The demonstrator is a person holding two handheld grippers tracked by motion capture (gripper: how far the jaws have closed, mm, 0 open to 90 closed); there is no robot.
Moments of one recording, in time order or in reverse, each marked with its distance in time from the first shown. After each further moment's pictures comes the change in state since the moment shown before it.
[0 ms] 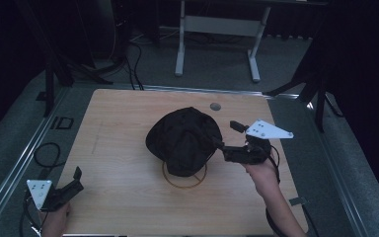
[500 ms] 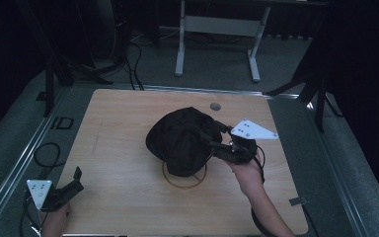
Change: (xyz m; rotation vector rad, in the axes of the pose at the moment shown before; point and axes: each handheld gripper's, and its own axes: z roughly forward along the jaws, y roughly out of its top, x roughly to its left) left arm 0.000 0.000 0.000 0.000 -0.003 0.000; right arm 0.028 0.010 0.023 -0.033 -0.001 -0.001
